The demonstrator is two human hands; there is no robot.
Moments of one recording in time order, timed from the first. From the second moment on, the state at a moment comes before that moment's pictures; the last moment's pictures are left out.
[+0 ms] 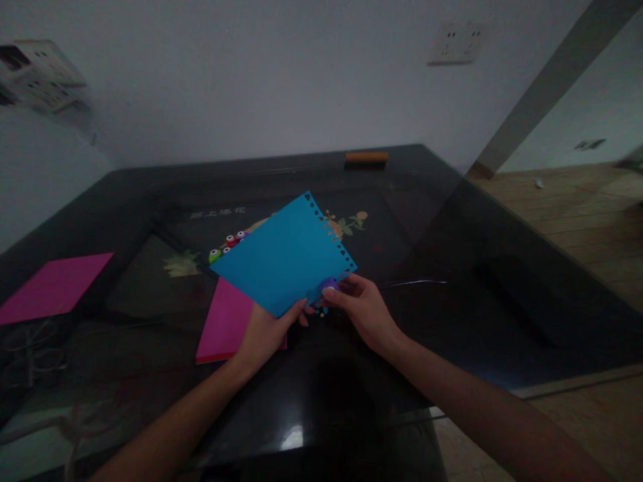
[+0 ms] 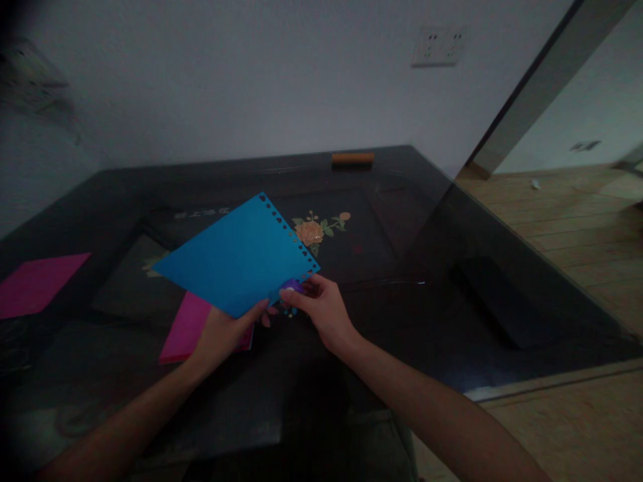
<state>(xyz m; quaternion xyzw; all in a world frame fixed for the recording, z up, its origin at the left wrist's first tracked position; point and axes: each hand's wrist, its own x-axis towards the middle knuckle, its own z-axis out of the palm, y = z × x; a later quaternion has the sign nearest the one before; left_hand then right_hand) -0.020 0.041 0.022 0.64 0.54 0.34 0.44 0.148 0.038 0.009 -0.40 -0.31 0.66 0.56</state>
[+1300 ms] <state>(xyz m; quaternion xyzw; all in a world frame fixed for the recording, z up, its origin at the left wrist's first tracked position) -0.021 0.037 0.021 0.64 0.54 0.34 0.43 0.150 0.036 0.010 -0.40 -0.34 0.64 0.56</state>
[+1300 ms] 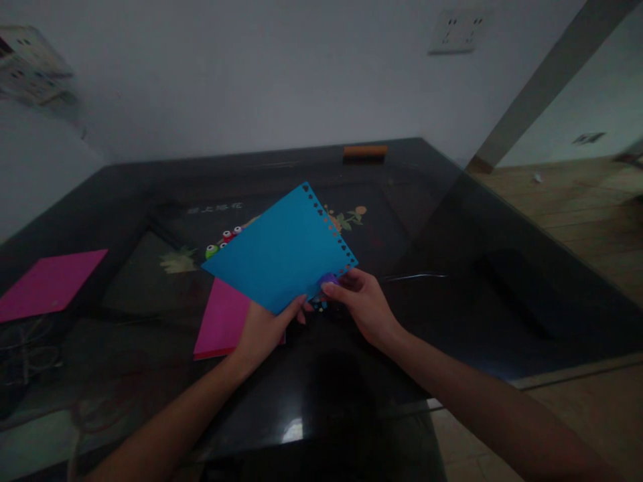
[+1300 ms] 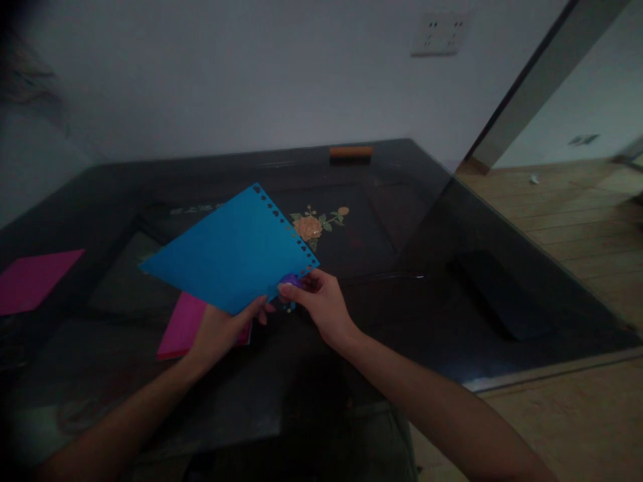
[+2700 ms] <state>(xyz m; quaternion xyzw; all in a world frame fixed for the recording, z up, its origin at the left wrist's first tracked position) -0.021 0.038 0.017 0.64 0.55 0.34 0.41 0.146 0.038 0.010 -0.40 -0.35 0.63 0.57</state>
